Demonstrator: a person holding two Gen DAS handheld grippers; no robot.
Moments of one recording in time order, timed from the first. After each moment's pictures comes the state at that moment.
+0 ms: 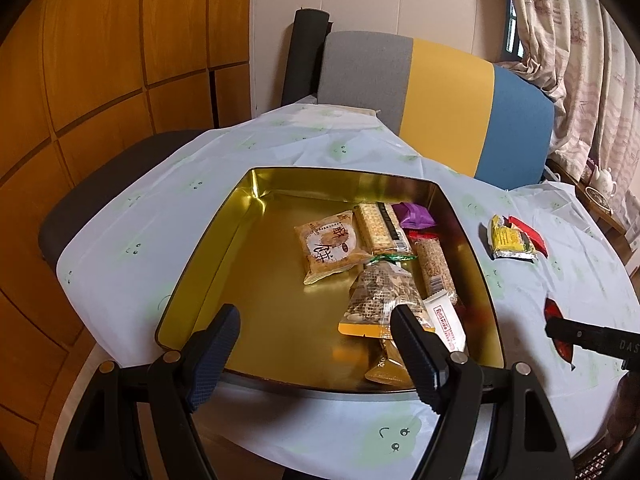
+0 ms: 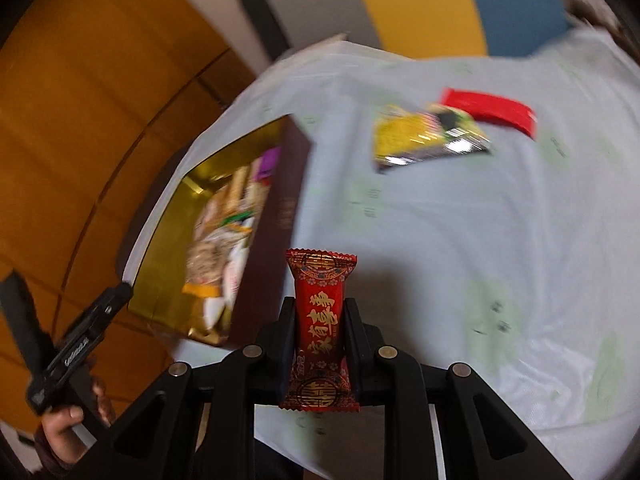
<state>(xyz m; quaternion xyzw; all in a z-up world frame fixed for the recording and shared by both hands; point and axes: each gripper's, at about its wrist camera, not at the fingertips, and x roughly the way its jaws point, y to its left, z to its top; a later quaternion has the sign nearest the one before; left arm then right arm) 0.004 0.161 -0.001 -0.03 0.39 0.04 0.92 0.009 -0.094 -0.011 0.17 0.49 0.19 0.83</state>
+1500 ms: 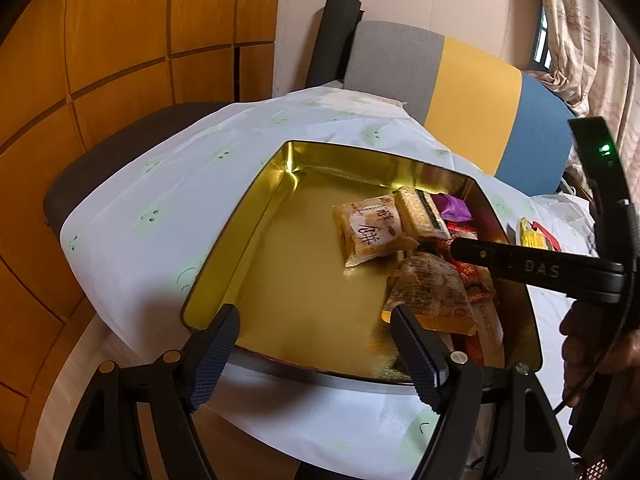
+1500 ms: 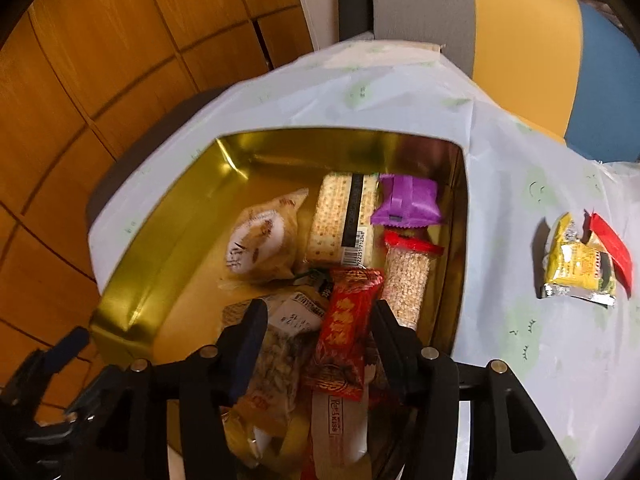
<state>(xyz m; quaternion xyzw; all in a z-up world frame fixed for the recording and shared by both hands) 0.005 0.196 -0.024 -0.07 0.40 0.06 0.91 0.101 0.061 -0.013 0.01 0.48 0.22 0.85</state>
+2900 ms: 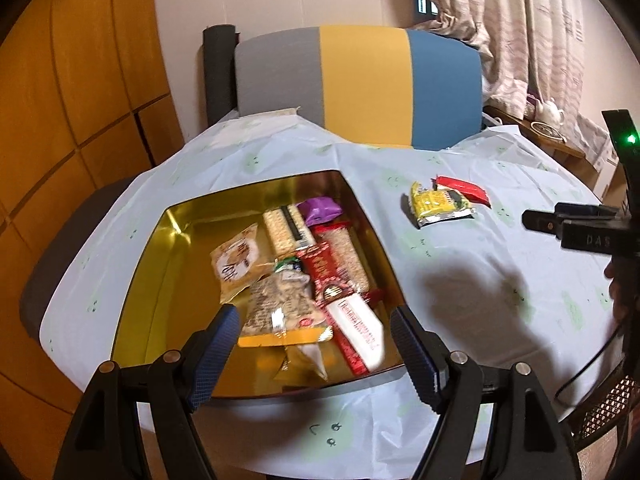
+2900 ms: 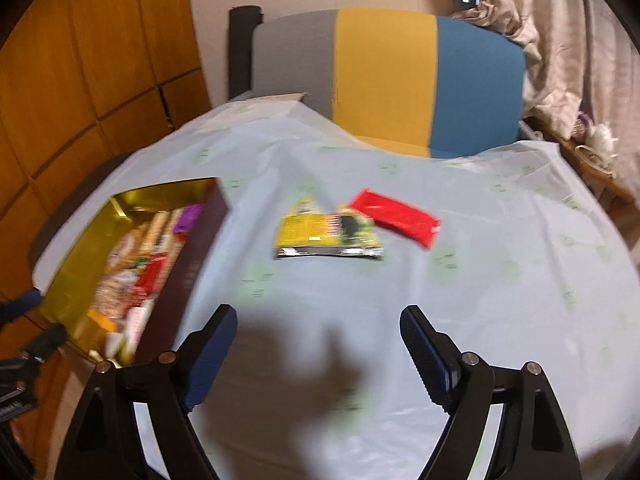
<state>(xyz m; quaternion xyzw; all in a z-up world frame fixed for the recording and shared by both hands) 0.002 0.076 0.014 0.07 0.39 -0.07 0.92 0.023 -0.144 0.030 0.02 0.41 0.05 0.91</state>
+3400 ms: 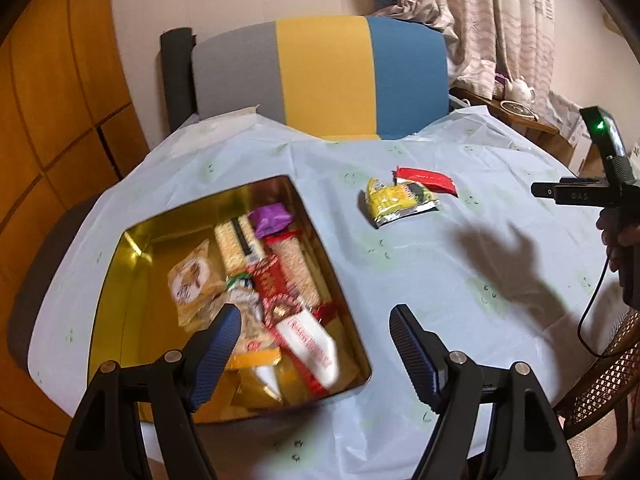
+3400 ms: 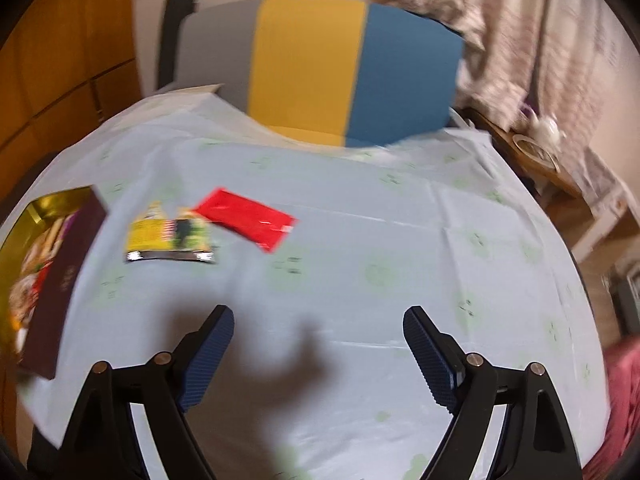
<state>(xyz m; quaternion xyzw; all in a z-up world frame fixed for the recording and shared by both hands) 0.020 0.035 0.019 0.10 0.40 -0.12 0.90 0.047 -0.273 0.025 -0.01 0.44 -0.06 0.90</state>
